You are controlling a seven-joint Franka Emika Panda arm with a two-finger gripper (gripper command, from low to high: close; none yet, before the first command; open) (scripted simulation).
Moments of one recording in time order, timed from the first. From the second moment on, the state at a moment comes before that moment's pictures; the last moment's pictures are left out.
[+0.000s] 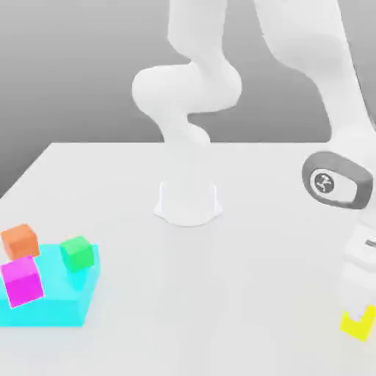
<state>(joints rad) 0.34 0.48 0.26 -2.35 -0.36 2.80 0.87</state>
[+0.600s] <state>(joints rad) 0.12 0.15 0.17 -2.50 -0.23 2.62 0.87</state>
